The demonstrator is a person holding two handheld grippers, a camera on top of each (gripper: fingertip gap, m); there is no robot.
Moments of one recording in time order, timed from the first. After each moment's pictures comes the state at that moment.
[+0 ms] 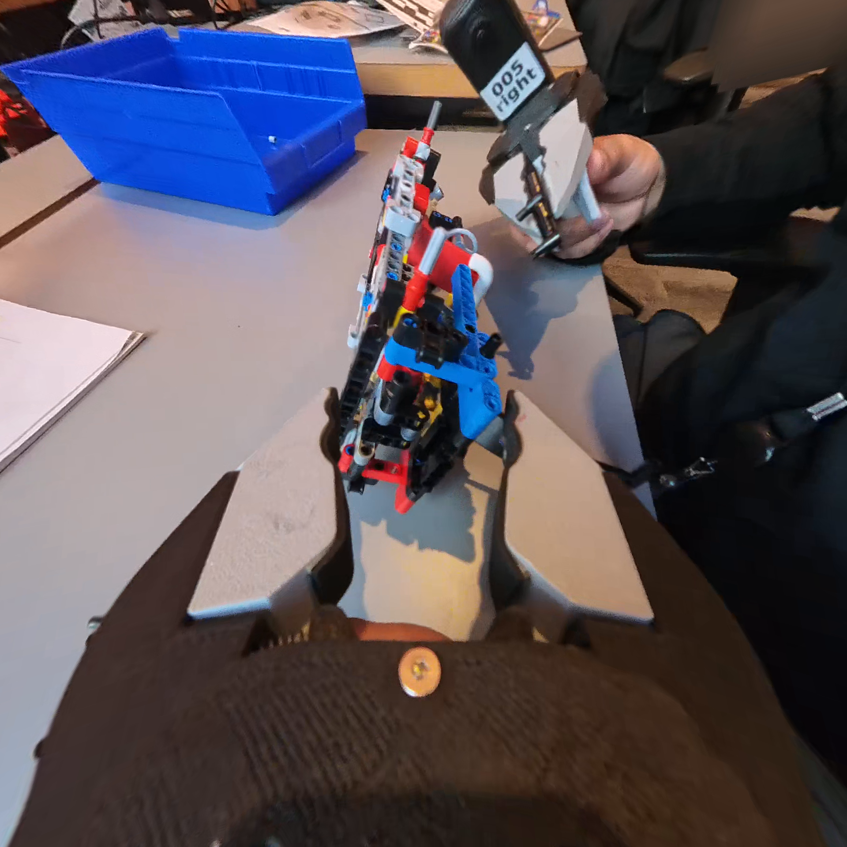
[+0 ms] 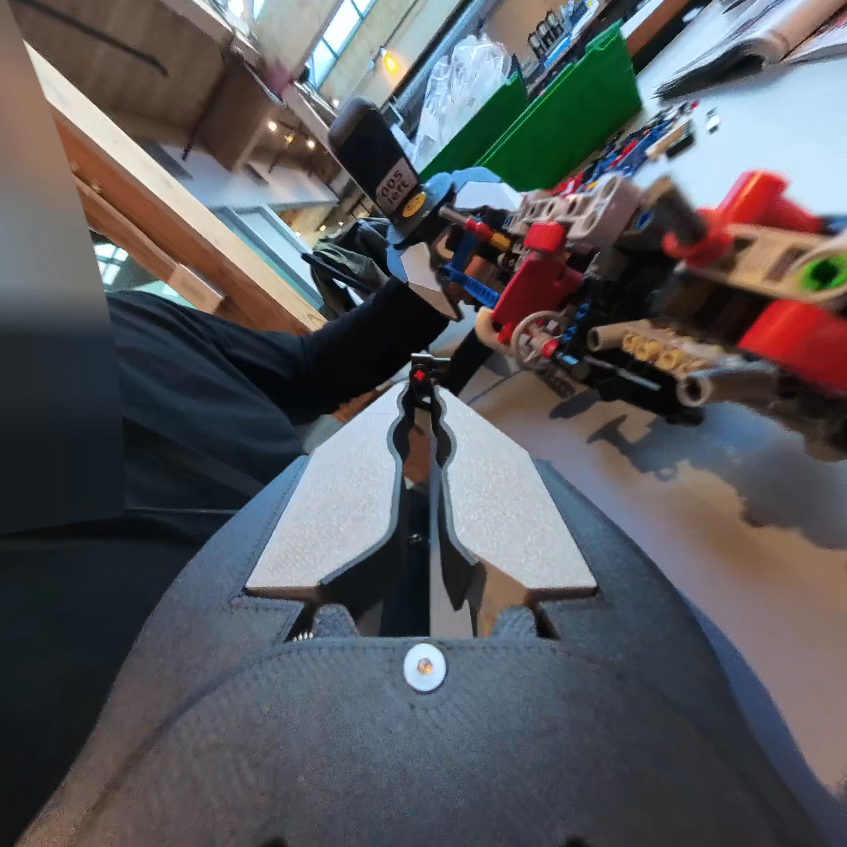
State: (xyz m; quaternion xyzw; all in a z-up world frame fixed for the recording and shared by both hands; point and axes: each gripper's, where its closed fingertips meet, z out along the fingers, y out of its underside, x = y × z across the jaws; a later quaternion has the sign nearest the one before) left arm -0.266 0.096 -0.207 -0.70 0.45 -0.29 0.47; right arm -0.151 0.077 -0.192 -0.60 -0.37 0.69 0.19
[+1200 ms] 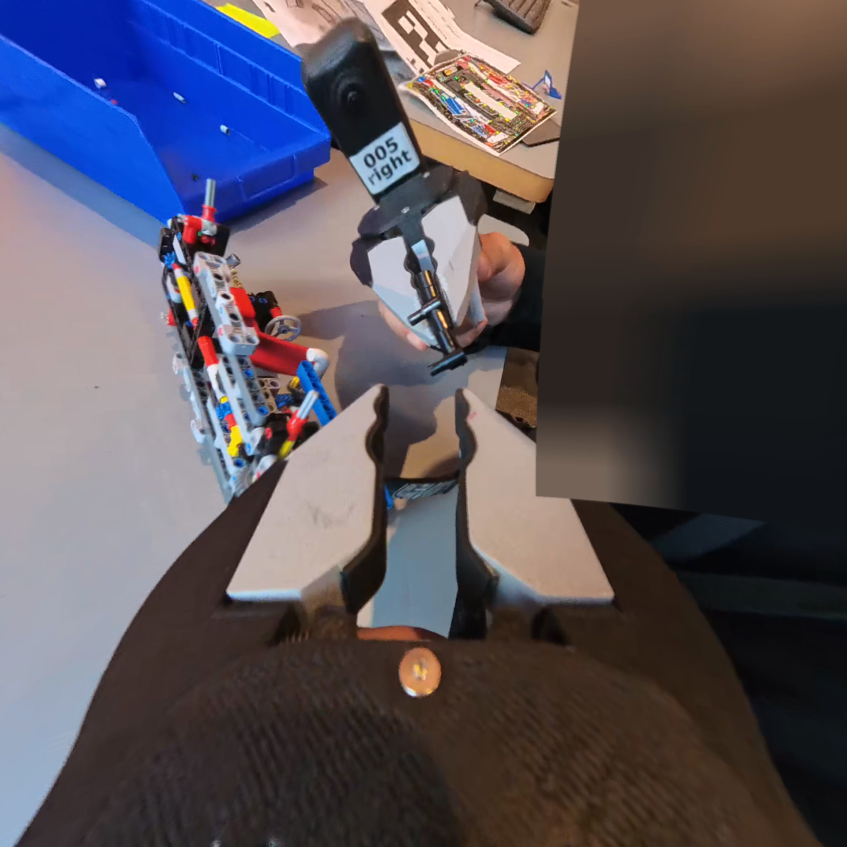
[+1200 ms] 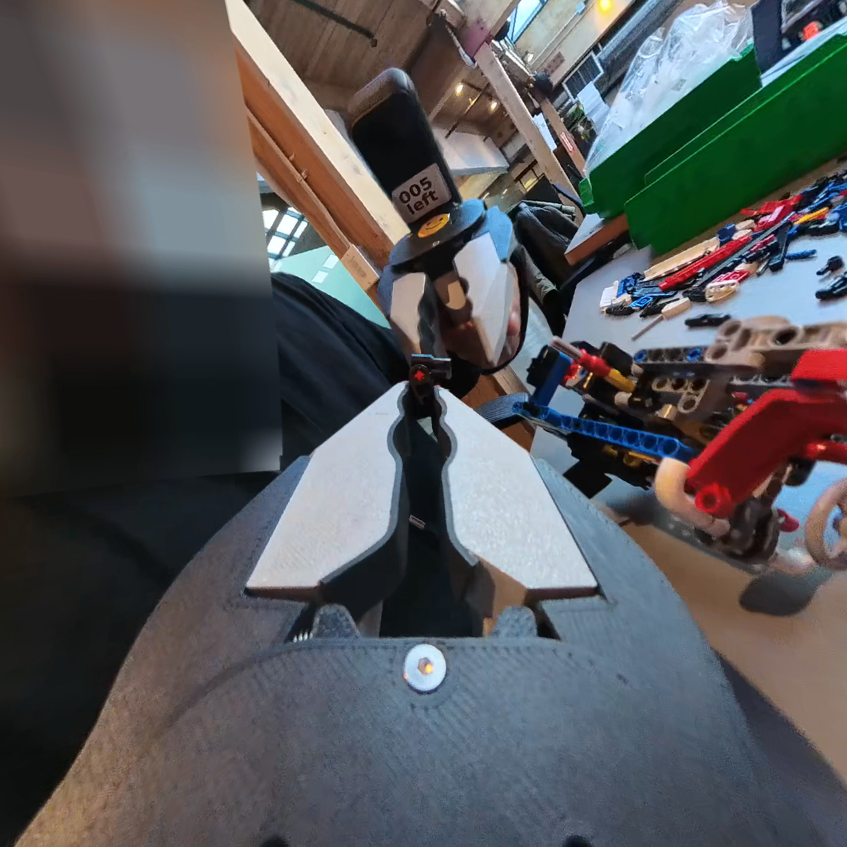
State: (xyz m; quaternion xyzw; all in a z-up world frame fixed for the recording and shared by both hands) left arm -0.156 0.077 -0.140 -0.77 0.35 -0.34 0.40; right arm -0.140 0.079 -0.128 -0.45 -0.42 0.78 0.10
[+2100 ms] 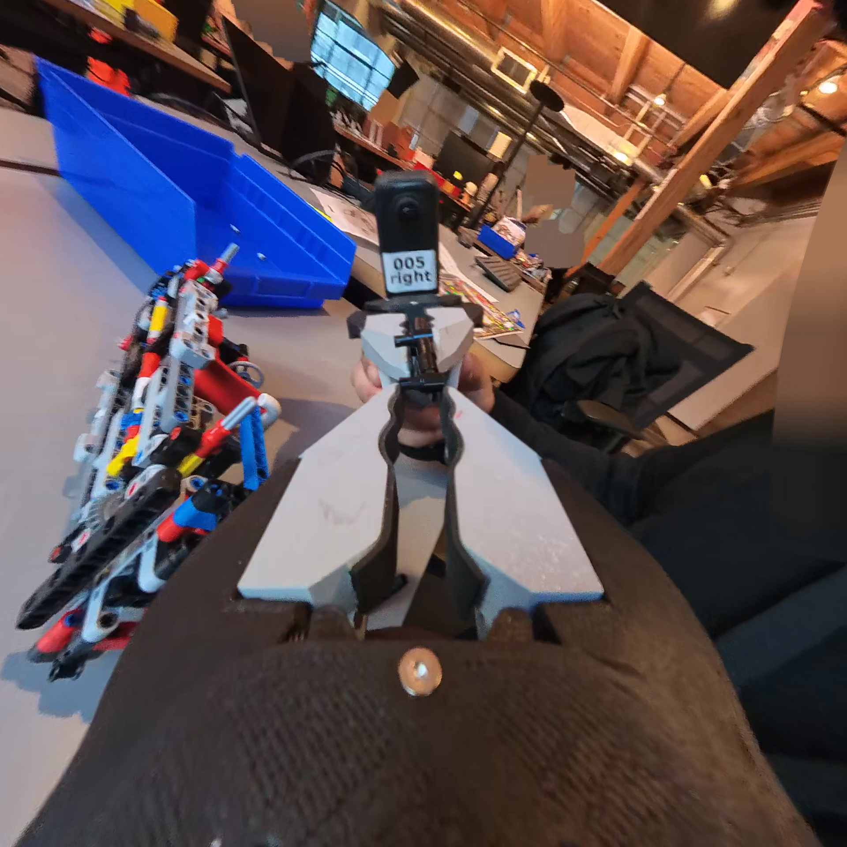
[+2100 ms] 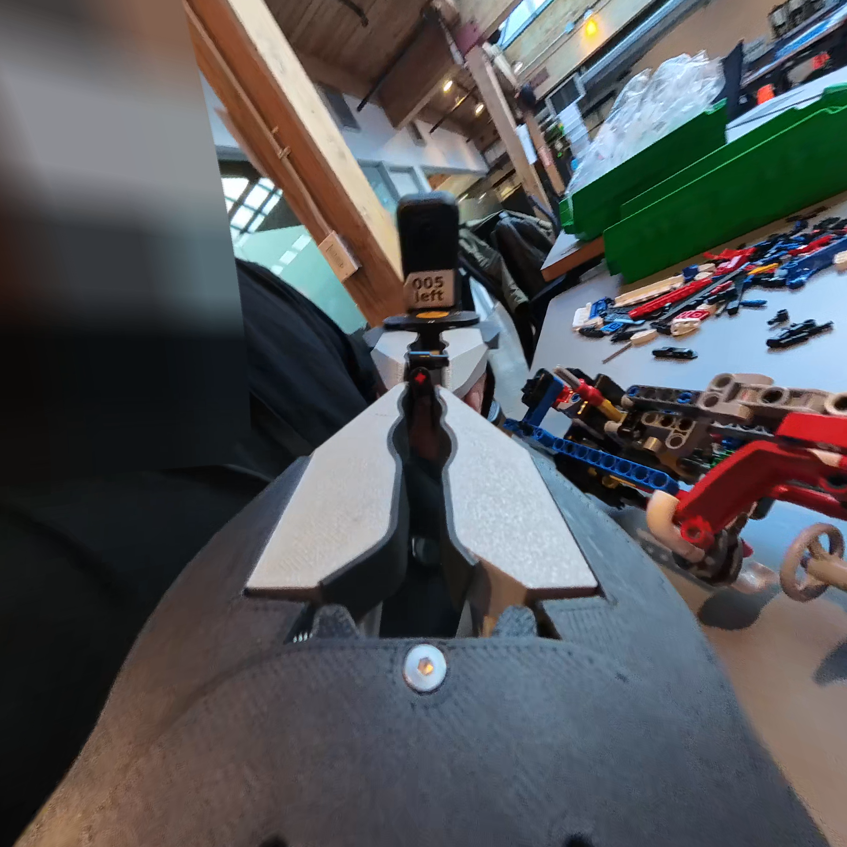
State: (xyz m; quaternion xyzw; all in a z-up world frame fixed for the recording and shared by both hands) left arm -0.132 0.081 -0.125 -0.71 0.15 -0.46 0.52; right arm -0.140 0.081 -0.120 -0.45 -0.44 0.76 0.15
